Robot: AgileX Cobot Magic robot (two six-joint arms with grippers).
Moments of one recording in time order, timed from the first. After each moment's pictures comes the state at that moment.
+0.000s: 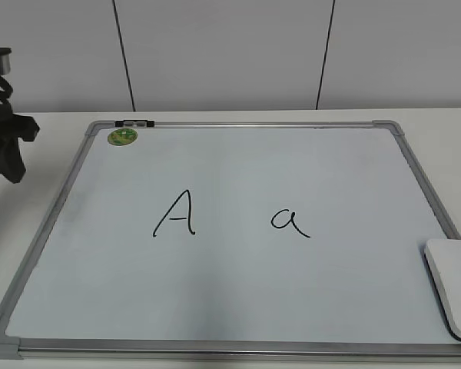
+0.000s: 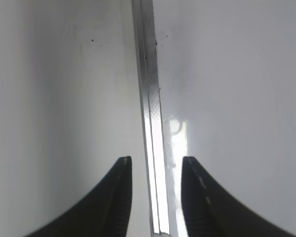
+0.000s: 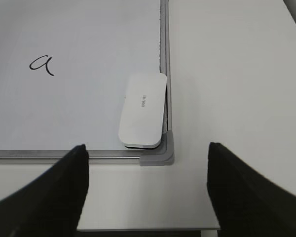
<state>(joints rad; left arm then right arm) -0.11 1.73 -1.30 -0.05 0.99 -0.05 0.04 -0.02 -0.49 -0.03 1.14 0.03</state>
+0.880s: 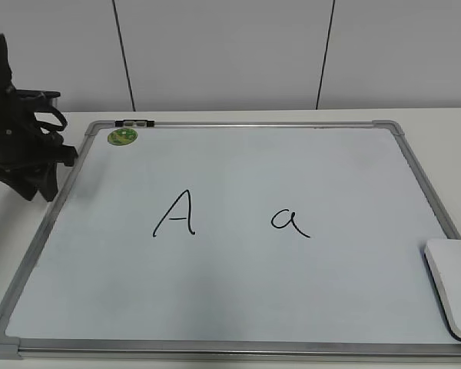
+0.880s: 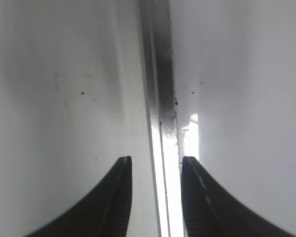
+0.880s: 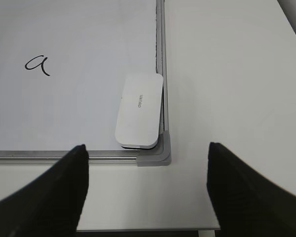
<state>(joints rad) -0.11 2.07 -1.50 -0.01 0.98 -0.05 0.04 -0.02 -0.49 -0.04 1.14 0.03</state>
